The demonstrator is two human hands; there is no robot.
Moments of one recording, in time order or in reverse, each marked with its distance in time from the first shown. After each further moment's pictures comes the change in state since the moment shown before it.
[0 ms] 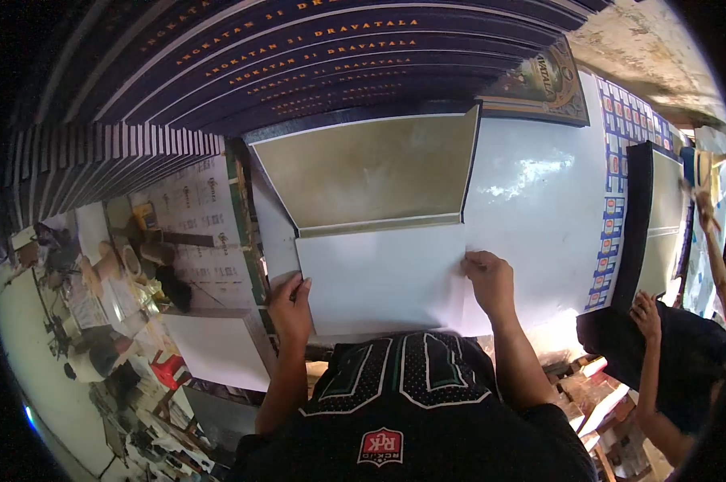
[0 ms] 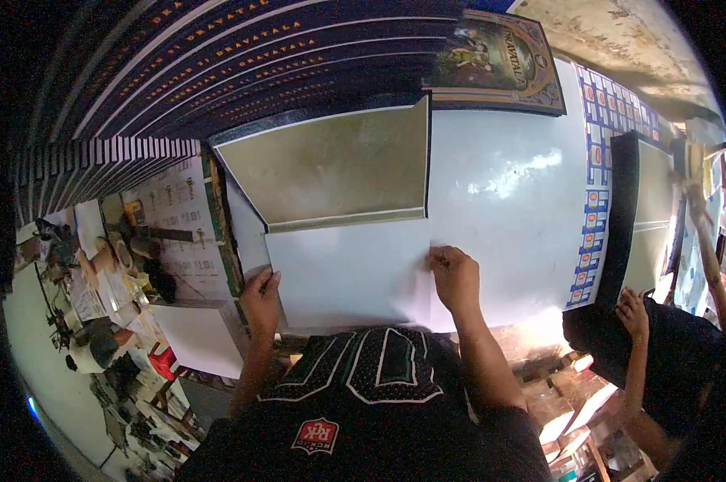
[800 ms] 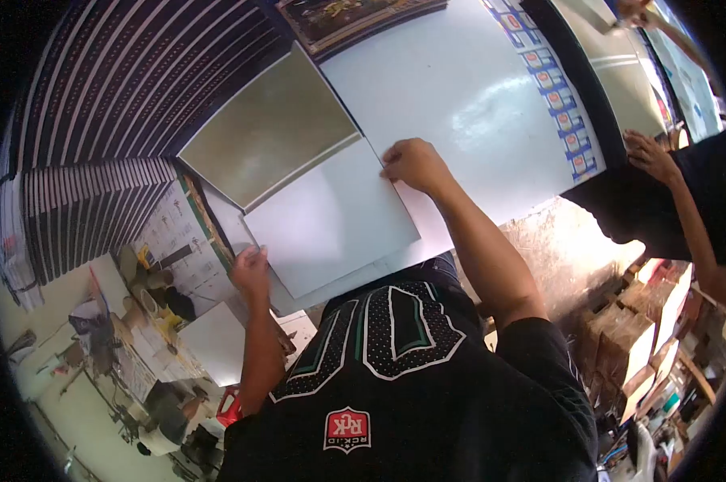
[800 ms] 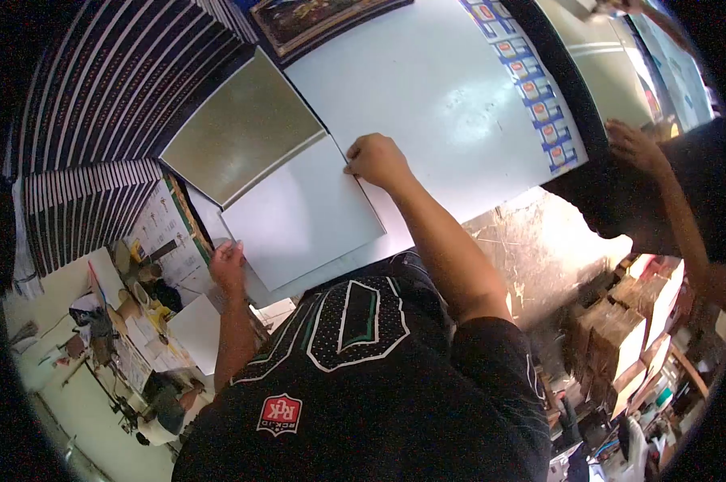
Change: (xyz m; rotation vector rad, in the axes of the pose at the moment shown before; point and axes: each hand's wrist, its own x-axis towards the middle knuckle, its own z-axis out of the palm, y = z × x) left_hand 0.027 -0.049 0.009 -0.253 -0.132 0.006; right_hand 0.017 0.033 -0.011 0.214 -0.048 -0.120
